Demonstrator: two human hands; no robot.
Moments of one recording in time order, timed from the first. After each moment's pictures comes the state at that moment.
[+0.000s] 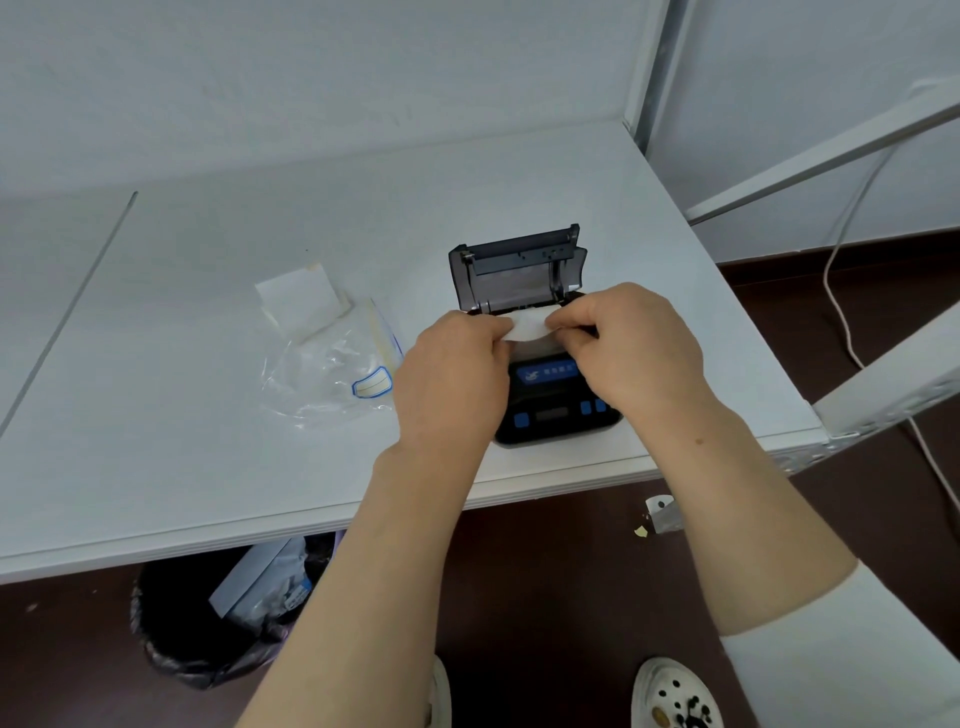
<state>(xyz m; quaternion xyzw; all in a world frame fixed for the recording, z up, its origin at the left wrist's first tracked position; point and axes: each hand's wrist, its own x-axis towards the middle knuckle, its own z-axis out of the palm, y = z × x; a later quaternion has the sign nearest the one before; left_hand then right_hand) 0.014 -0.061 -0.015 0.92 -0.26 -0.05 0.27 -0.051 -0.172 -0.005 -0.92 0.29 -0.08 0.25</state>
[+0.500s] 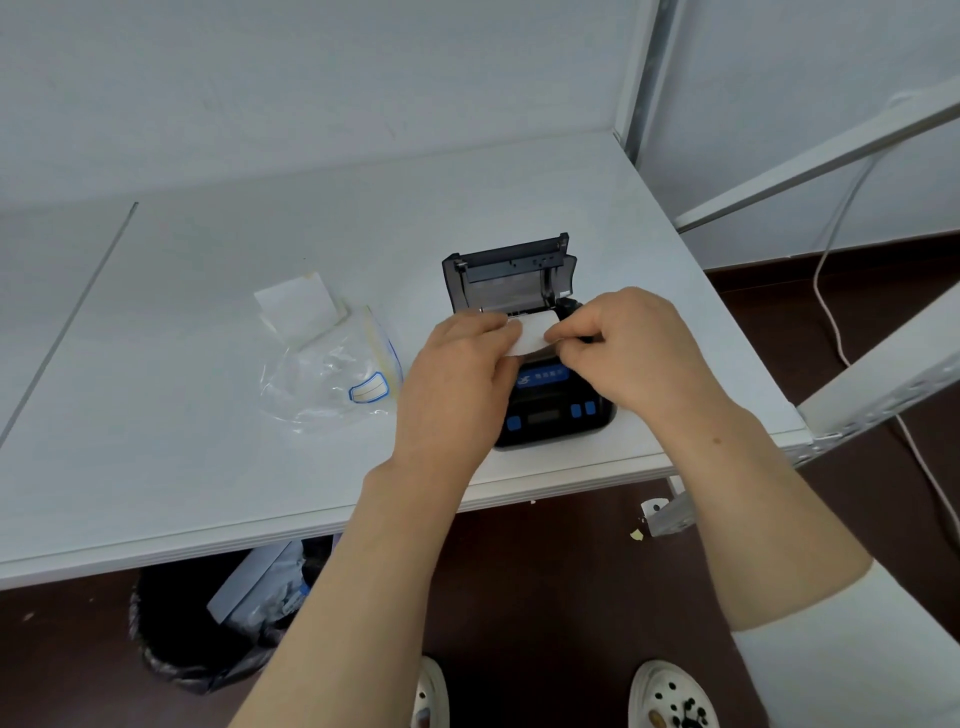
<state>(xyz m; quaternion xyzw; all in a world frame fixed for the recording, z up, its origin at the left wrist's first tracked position) 0.014 -0.055 -0.030 0.87 -0.39 0.03 0.30 -0.058 -0.178 0.000 -0.92 0.26 -0.07 0.28</state>
